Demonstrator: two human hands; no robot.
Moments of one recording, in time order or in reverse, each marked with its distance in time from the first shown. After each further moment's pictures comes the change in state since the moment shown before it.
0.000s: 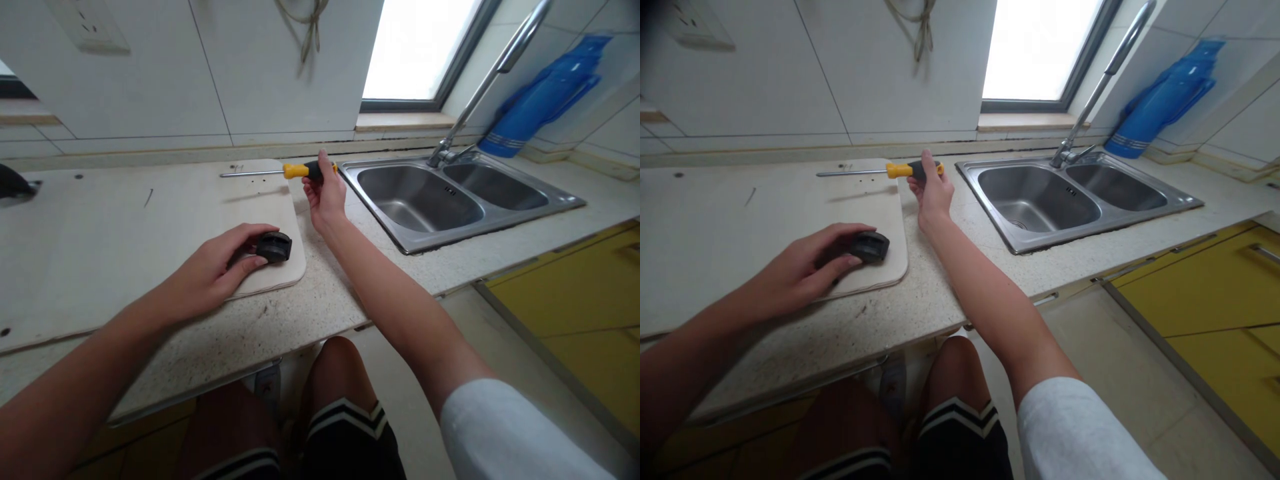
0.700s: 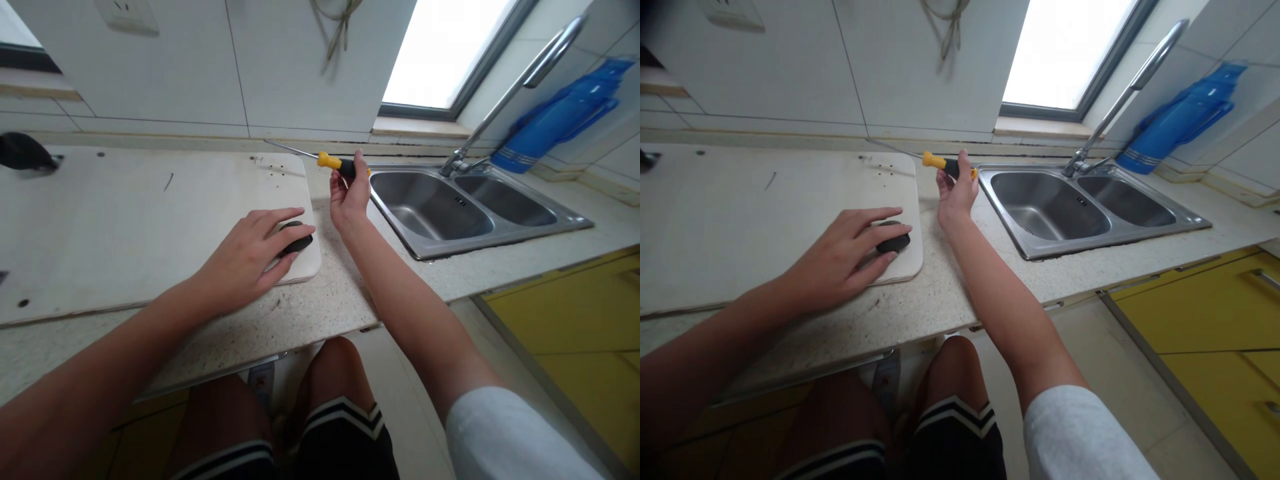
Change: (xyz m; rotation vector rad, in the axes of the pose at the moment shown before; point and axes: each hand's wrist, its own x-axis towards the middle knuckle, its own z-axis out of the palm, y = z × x) left_hand 0.007 0.015 0.019 0.313 0.114 0.221; right_hand 0.009 -0.004 -0.004 0.058 0.092 -0.102
